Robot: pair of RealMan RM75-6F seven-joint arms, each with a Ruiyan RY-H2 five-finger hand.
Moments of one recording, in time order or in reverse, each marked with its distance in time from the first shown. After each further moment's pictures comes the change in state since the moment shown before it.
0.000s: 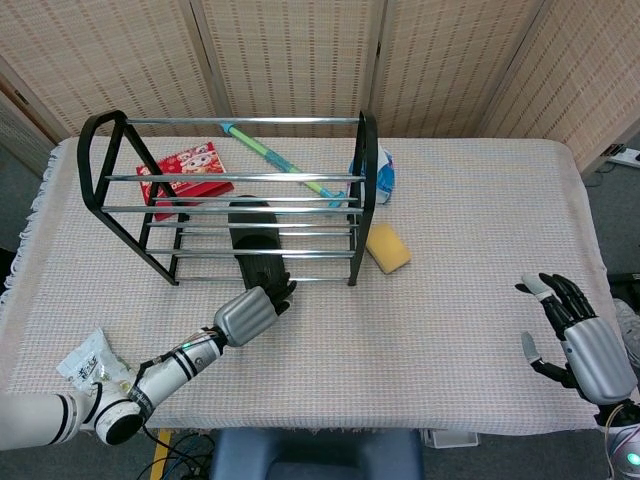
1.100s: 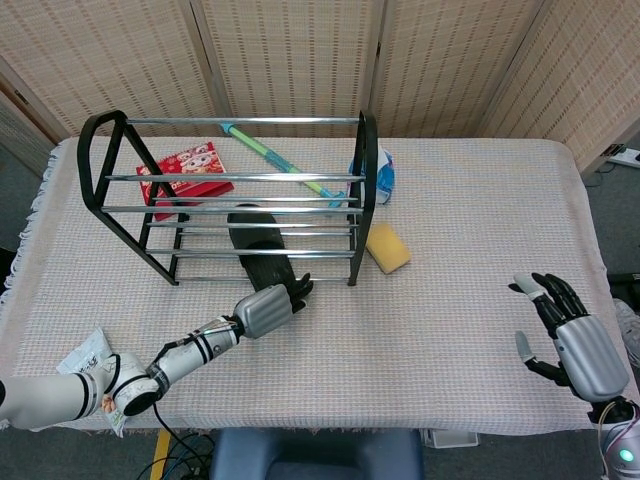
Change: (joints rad) left arm -0.064 -0.074 -0.072 0.191 0.157 -0.189 -0.016; right arm 0.013 -0.009 0.000 -0.010 0.002 -0.025 -0.026
